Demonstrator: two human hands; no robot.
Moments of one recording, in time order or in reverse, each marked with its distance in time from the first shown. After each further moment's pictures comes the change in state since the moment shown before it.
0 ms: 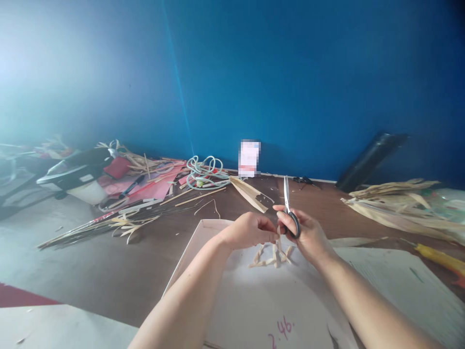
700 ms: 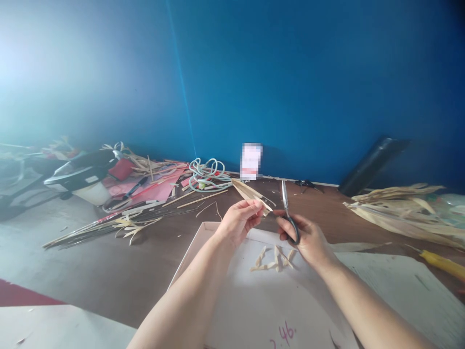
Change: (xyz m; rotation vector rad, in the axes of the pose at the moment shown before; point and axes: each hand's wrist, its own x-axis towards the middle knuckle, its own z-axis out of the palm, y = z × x) left_hand 0.013 -0.011 -0.004 -0.991 0.324 0.115; right_hand -0.002 -0.004 0.001 -0.043 -0.046 0.001
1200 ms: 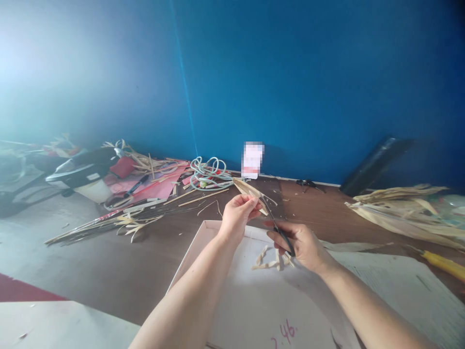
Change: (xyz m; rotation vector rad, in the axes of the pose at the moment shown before) left_hand 0.003 0.000 0.004 0.075 0.247 0.145; right_hand -0.008 0.000 0.005 -0.158 -0.275 0.035
